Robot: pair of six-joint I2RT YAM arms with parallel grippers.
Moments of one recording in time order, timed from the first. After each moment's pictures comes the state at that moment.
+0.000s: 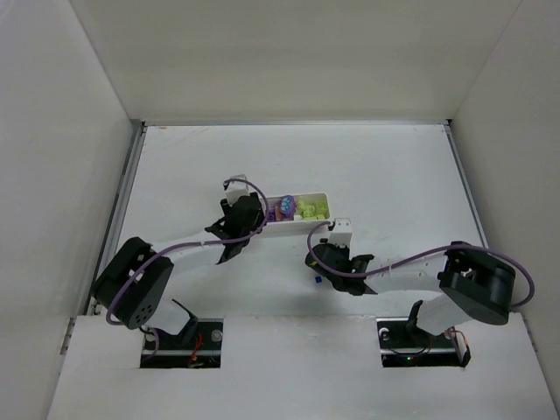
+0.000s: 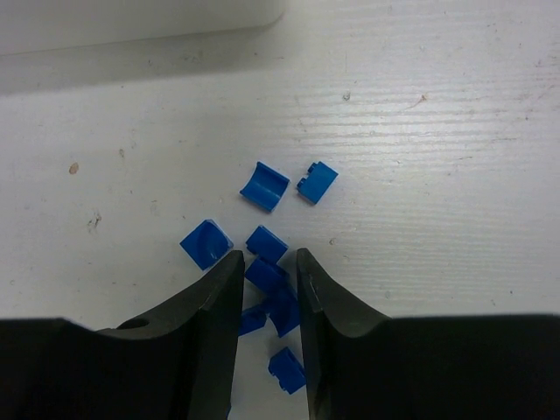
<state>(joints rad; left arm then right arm) -0.65 1.44 0.61 0.21 -0.52 -0.60 1.09 1.46 0.58 -0.10 0.72 0.88</state>
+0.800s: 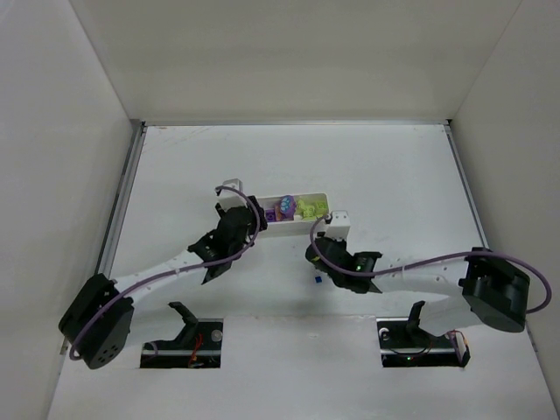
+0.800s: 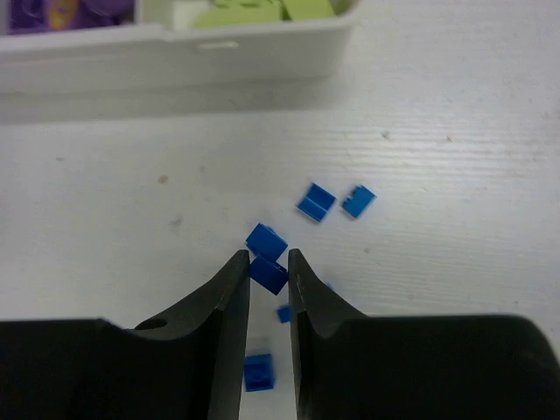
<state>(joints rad) -0.73 1.17 0.53 0.21 -0.55 -0.59 1.11 1.36 0.63 -0.14 0.71 0.83</state>
